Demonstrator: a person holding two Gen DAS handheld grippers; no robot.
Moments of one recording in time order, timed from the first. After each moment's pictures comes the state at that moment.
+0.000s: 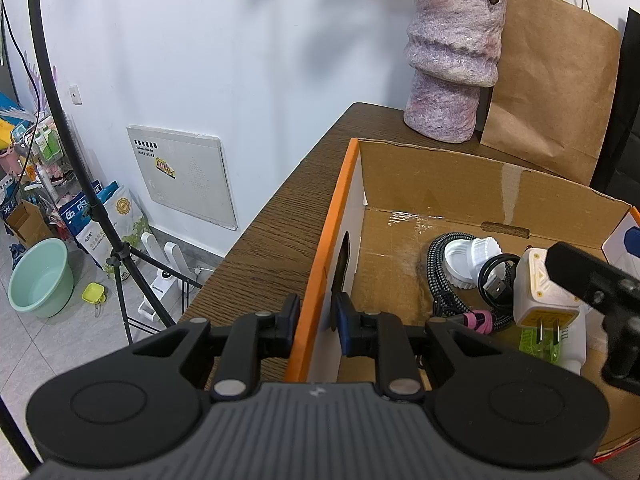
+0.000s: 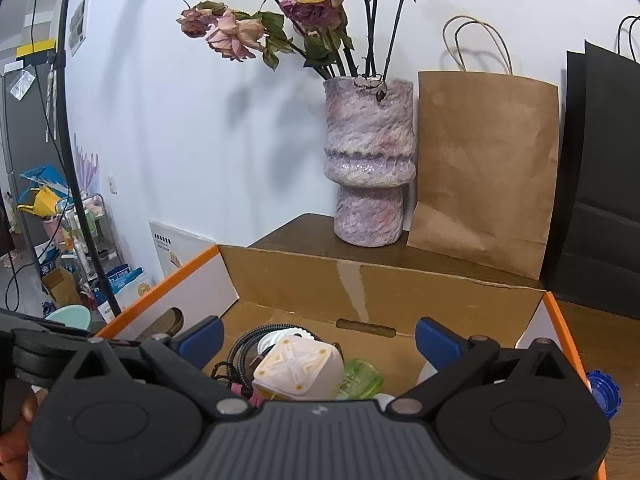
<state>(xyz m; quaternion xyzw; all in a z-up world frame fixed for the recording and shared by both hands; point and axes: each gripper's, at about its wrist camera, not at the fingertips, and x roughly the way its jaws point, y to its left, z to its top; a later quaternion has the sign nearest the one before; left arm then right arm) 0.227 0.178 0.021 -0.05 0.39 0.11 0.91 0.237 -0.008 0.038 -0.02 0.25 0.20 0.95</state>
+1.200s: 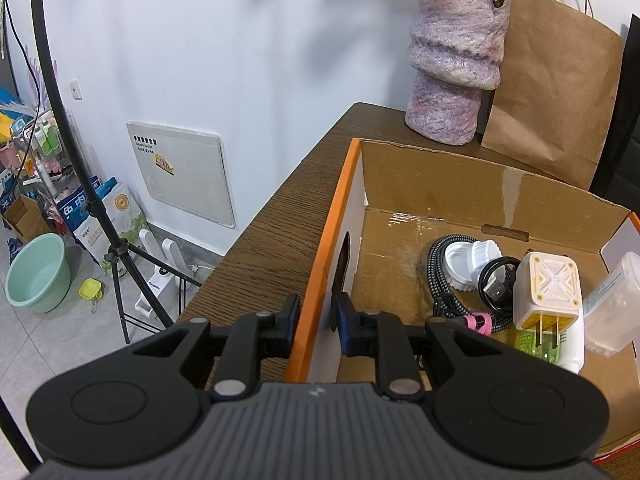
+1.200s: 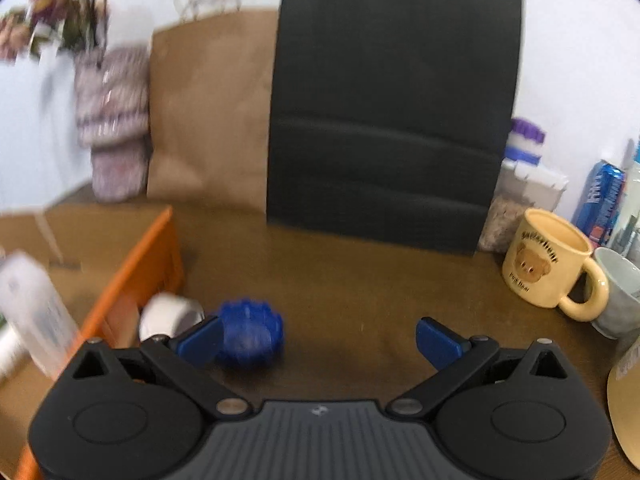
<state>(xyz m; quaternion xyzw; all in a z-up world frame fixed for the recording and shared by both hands) 0.227 0.182 0.021 -0.05 0.39 0.11 0.91 0.267 -0.236 -0.010 -0.03 0.31 0.01 0.95</state>
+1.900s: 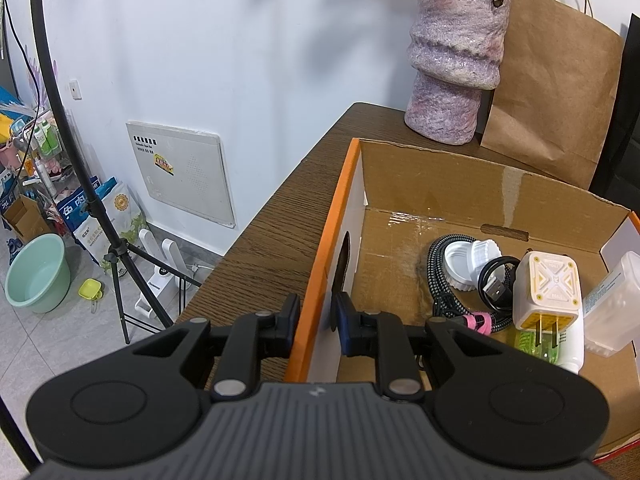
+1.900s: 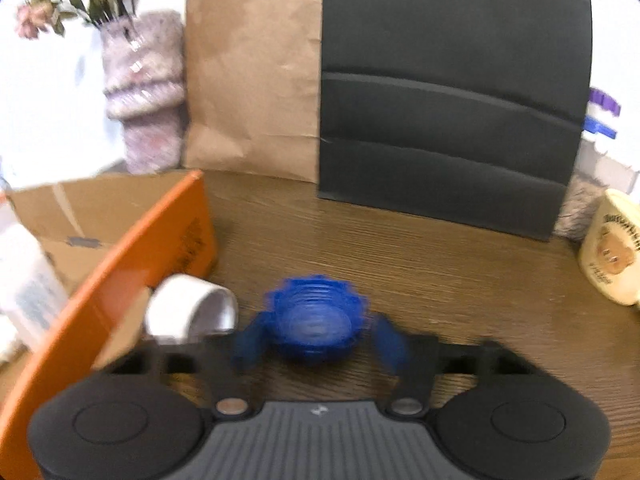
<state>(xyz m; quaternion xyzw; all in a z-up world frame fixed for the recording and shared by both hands) 0.227 0.182 0.021 -0.05 0.39 0.11 0.91 0.297 -0.227 -0.036 -0.01 0.32 0.09 0.94</state>
